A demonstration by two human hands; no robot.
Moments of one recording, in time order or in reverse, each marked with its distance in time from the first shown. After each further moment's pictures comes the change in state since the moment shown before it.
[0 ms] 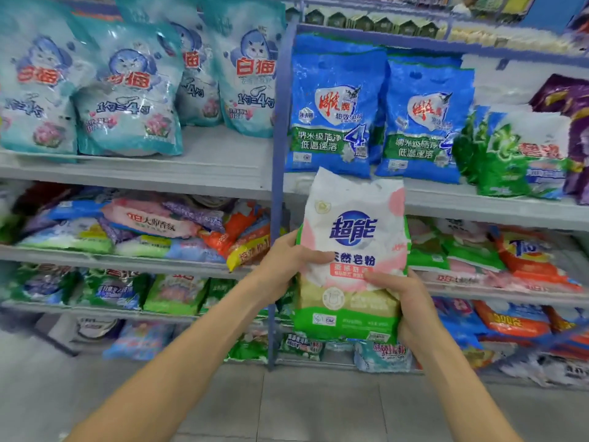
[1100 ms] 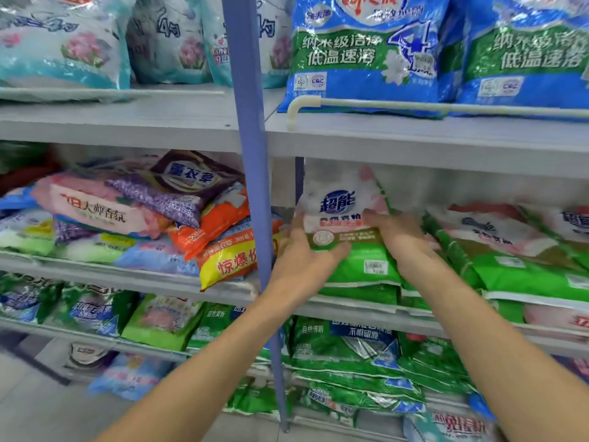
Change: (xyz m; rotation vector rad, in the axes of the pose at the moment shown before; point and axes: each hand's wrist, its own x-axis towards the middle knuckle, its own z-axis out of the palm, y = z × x) left_hand 0.169 -0.115 -0.044 0.641 0.446 0.215; right_hand 0.265 0.054 0.036 -0.566 0.040 -0.149
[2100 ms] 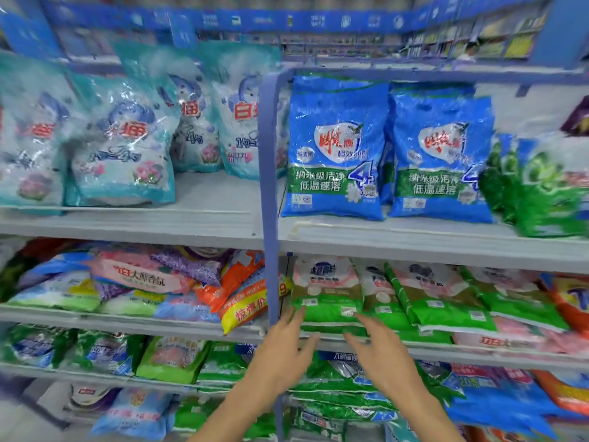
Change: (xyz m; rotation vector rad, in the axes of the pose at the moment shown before) left_hand -0.086 0.019 -0.052 0.510 -0.252 0.084; right_hand -0.152 0.007 -0.039 -0.685 -0.125 -0.173
